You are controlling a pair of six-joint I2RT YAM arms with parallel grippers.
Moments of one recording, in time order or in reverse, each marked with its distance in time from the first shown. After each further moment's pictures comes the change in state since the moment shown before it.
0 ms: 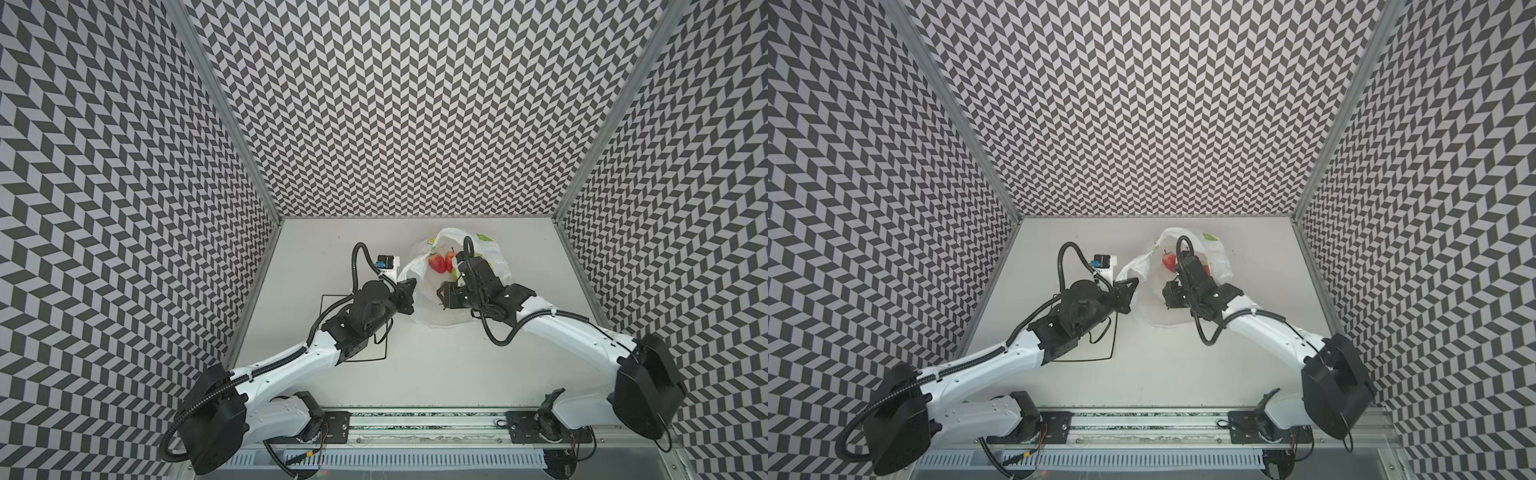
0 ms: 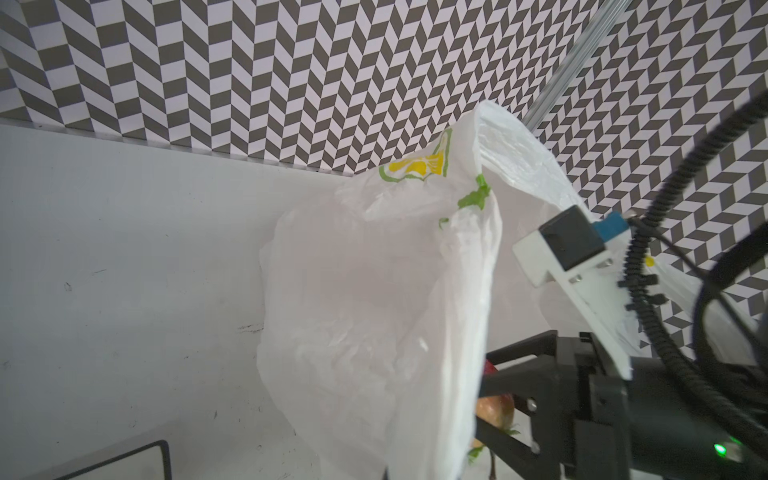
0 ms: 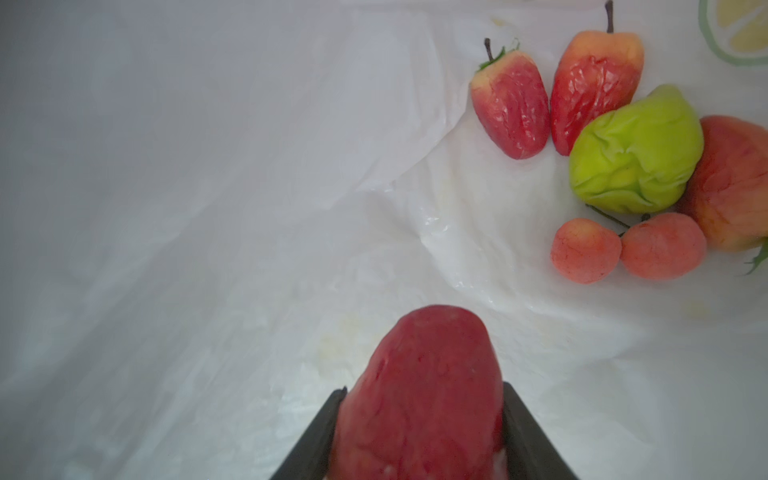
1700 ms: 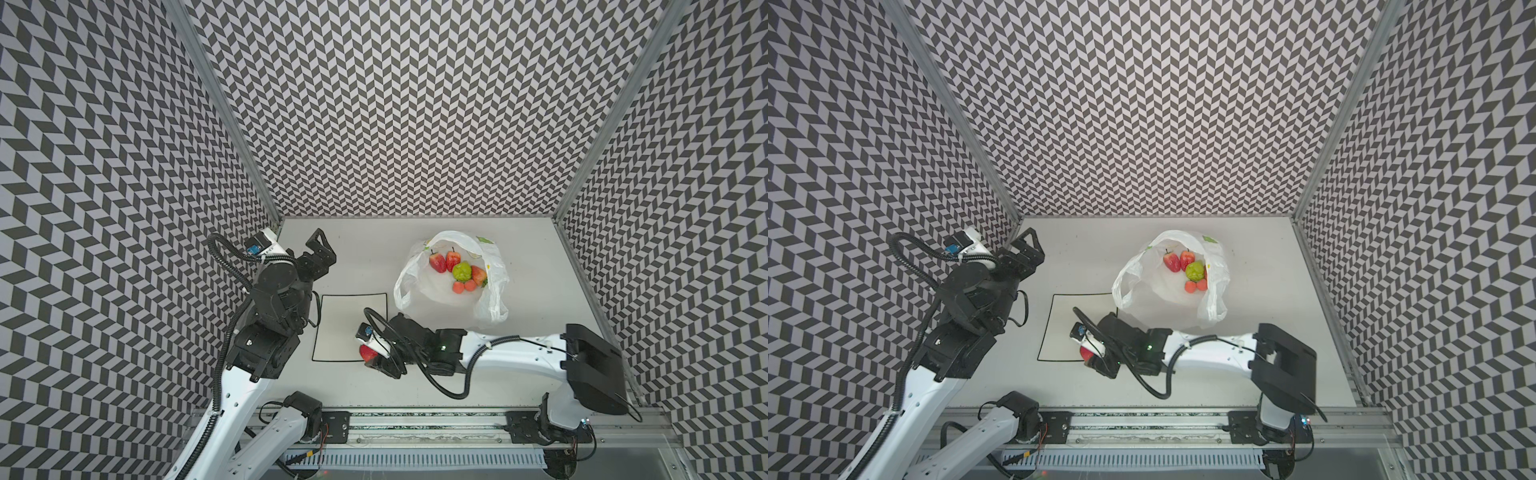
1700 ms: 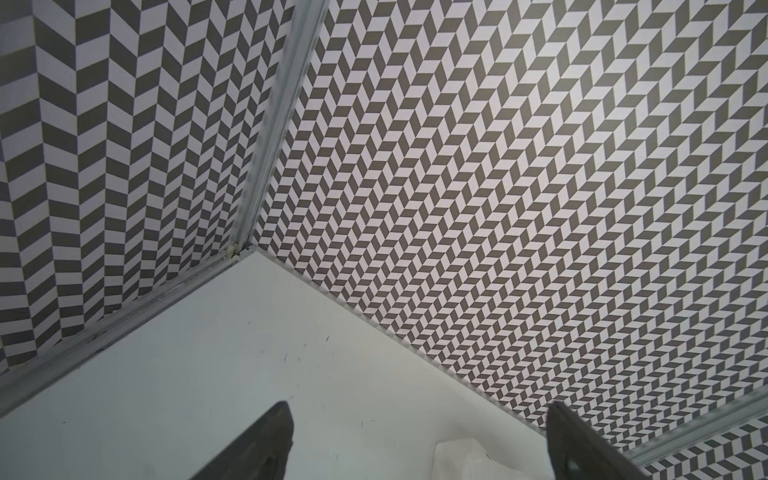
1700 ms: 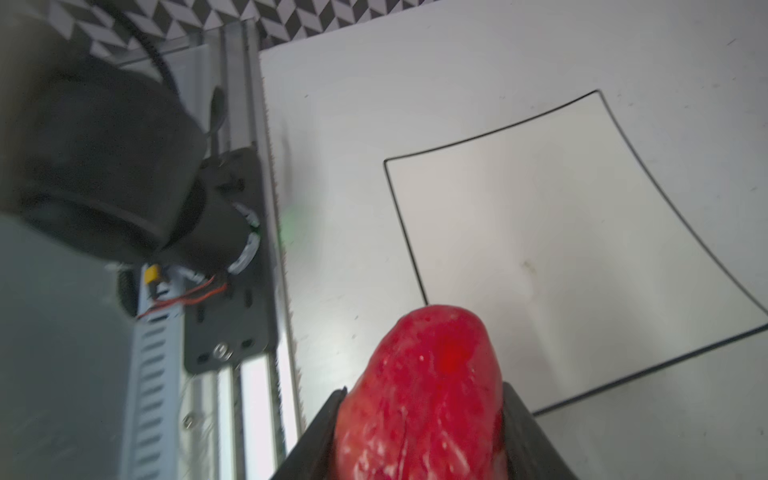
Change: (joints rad) left arm 0.410 -0.412 0.325 -0.554 -0.356 -0.095; right arm 0.566 0.386 0.202 0.252 -0.034 -0.498
